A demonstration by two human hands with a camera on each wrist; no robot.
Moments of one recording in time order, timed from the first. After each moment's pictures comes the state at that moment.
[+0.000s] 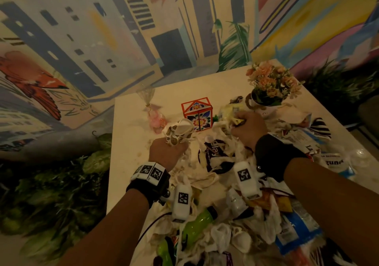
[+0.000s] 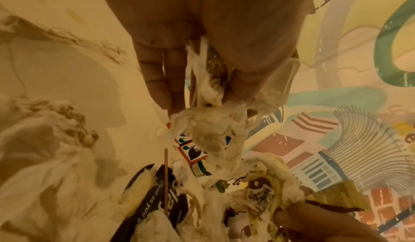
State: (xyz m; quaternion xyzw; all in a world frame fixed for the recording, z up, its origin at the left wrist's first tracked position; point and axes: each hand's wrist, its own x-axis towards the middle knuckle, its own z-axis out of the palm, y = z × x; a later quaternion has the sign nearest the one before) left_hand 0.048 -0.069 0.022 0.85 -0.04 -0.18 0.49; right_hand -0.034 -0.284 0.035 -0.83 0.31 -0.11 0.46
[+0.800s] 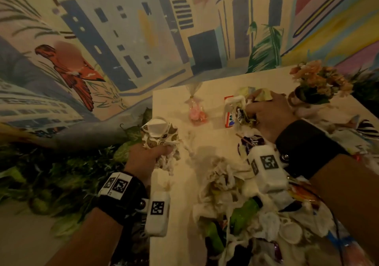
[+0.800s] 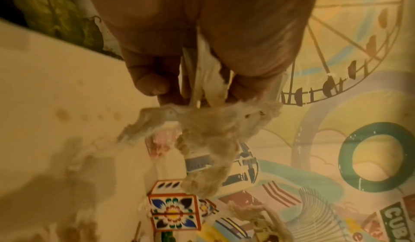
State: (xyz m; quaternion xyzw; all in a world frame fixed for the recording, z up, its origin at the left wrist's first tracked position) left_hand 0.063 0.102 0.051 0.71 0.01 -0.18 0.68; right_hand -0.009 -0.162 0.112 -0.61 0.29 -0.18 0.71
